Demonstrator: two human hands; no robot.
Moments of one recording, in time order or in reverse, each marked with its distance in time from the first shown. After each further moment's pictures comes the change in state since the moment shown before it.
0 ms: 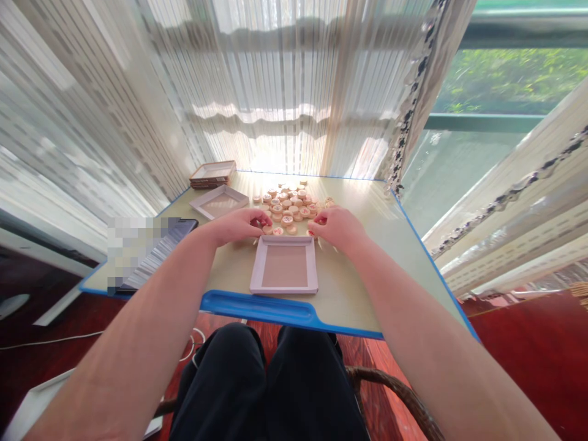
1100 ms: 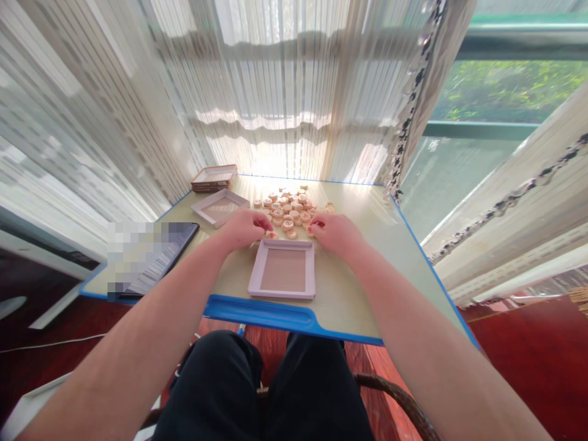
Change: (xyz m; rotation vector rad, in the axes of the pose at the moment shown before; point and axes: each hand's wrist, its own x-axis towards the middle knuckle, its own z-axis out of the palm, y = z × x) left_hand 0.003 0.010 0.014 0.128 0.275 -0.065; right_hand -0.002 -0.001 0.000 0.035 -0.013 -0.060
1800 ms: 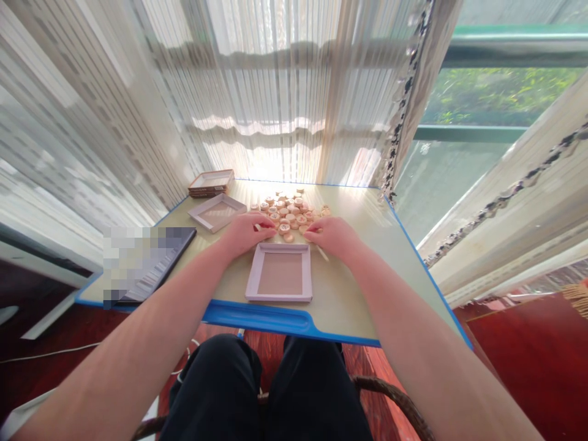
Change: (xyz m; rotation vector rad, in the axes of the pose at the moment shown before) left_hand 0.004 -0.004 0.010 -0.076 0.102 0.248; right_hand 0.000 0.002 -0.004 0.082 -0.067 0.034
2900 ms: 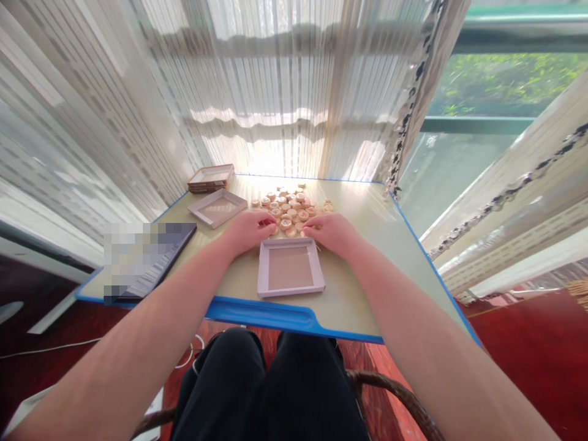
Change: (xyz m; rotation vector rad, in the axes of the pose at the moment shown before) left_hand -0.001 0.004 0.001 0.213 -0.026 0.024; right_hand 0.000 -0.001 0.003 0.054 0.019 -0.134
